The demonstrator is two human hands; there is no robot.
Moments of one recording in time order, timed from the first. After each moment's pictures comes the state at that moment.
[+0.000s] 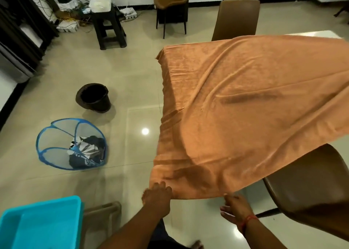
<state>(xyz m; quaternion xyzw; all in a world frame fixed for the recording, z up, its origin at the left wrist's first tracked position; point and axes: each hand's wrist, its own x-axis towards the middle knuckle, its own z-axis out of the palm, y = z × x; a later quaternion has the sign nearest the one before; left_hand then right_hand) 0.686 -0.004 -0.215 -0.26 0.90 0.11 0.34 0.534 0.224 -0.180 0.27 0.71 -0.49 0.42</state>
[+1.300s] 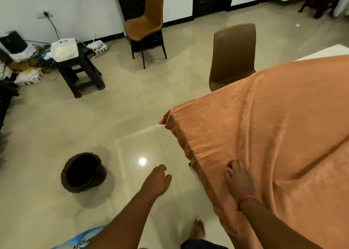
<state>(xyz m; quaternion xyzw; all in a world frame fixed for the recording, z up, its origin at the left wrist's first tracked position) 0.342 -0.483 -0.145 -0.29 0.88 0.33 0.18 0.227 -0.216 -0.161 -0.10 0.97 -0.20 0.07</state>
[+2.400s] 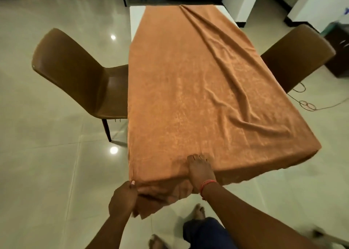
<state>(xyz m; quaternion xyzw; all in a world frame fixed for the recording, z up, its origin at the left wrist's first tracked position) -0.031 -0.717 -0.206 0.11 0.93 0.18 0.30 0.120 -0.497 -0.161 0.36 0.91 -0.12 0.15</state>
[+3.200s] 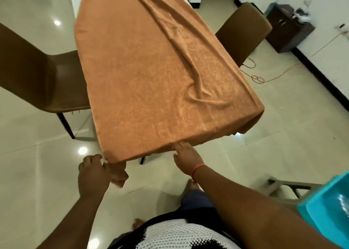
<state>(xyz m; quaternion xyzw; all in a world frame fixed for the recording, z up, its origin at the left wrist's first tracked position) -0.029 -0.711 -0.194 0.30 0.94 0.15 0.12 0.212 -0.510 -0.165 0.40 0.89 -0.21 0.08</state>
